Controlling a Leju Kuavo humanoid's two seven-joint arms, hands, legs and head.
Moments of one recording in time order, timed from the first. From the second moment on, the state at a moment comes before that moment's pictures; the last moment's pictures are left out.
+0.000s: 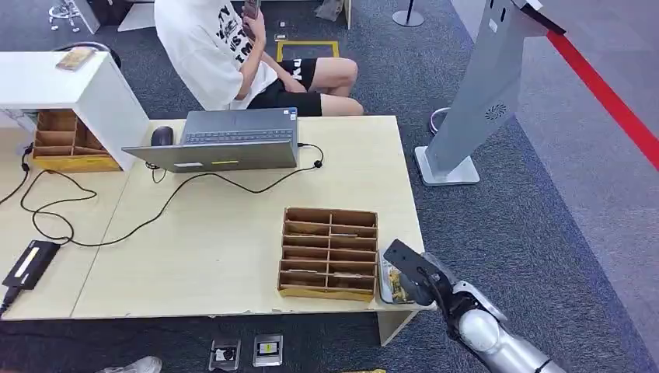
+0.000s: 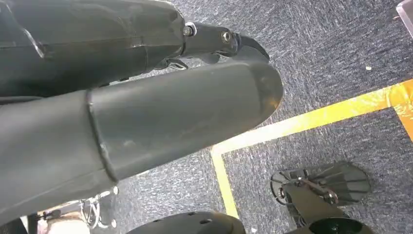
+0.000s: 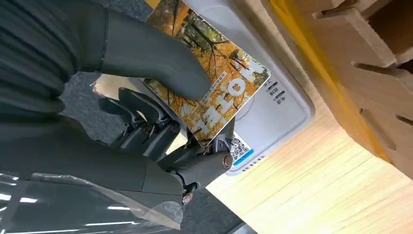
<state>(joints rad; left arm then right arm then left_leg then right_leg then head) -0.17 0.07 -1.23 -0.21 0.89 0.35 0.25 -0.37 -0.44 0.79 -1.32 0.15 -0.13 0.42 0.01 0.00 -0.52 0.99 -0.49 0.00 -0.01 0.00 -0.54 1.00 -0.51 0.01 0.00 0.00</state>
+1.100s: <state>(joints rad) -0.17 0.07 -1.23 -0.21 0.87 0.34 0.25 -0.35 -0.44 0.77 -1.32 0.15 -0.14 0.41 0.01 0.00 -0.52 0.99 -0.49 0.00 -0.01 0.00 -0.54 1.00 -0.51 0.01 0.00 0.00</state>
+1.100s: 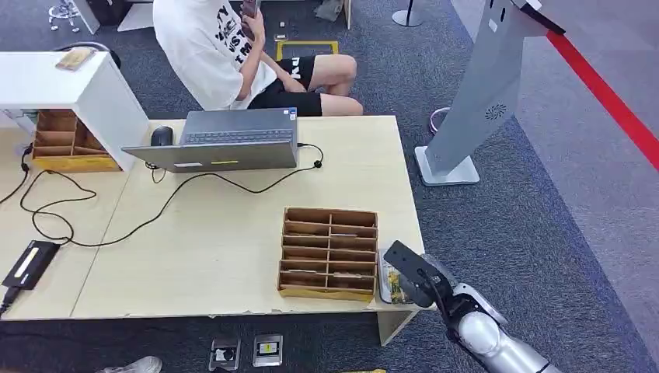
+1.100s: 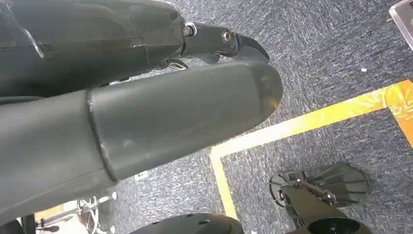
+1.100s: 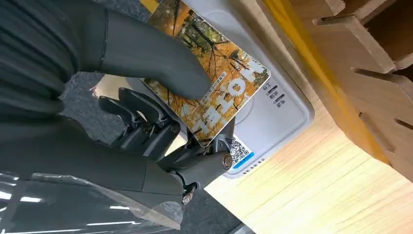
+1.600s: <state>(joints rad) -0.17 0.07 -1.23 -0.21 0.88 0.33 0.25 -0.36 -0.43 0.77 -1.31 0.15 -0.13 0.40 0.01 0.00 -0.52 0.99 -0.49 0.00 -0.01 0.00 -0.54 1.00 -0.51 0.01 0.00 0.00</state>
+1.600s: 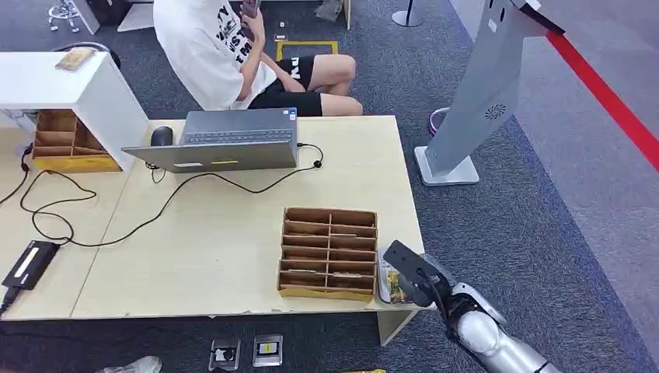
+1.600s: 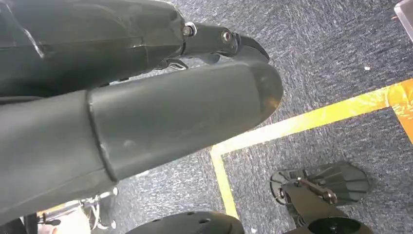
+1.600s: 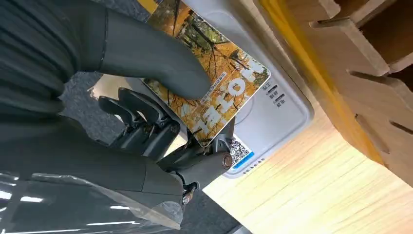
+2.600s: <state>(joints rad) -0.17 0.07 -1.23 -0.21 0.88 0.34 0.24 -0.33 -0.45 0.77 -1.47 0.32 -0.15 0.50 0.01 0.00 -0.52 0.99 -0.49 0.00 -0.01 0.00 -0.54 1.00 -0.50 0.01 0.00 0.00</state>
